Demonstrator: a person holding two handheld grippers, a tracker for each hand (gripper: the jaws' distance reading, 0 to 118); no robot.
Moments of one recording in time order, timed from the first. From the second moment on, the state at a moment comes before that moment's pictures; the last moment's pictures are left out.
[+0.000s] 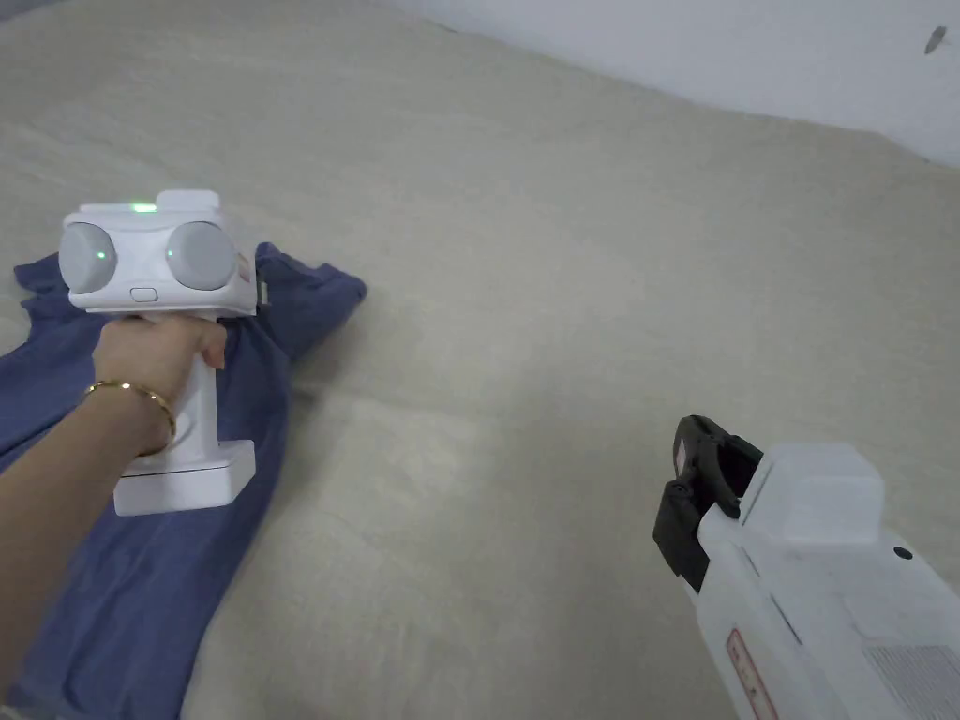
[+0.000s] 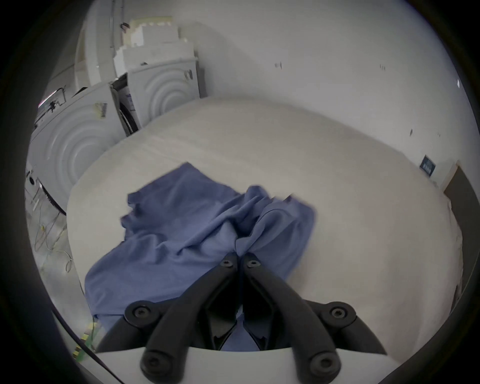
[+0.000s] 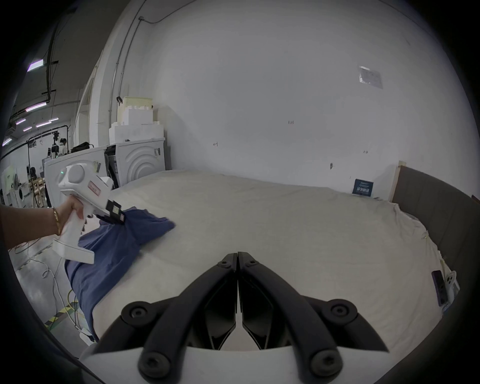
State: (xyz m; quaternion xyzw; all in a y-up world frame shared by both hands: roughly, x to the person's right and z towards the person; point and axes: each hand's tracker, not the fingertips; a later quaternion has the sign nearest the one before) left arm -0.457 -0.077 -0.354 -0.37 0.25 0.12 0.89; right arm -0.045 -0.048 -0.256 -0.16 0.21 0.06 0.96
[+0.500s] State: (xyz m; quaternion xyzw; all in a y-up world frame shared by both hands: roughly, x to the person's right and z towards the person) left arm -0.465 0.102 -0.239 -0.22 0.27 0.13 0.93; right arm -0.005 -0.003 -0.199 -0.10 0.20 0.01 0.98
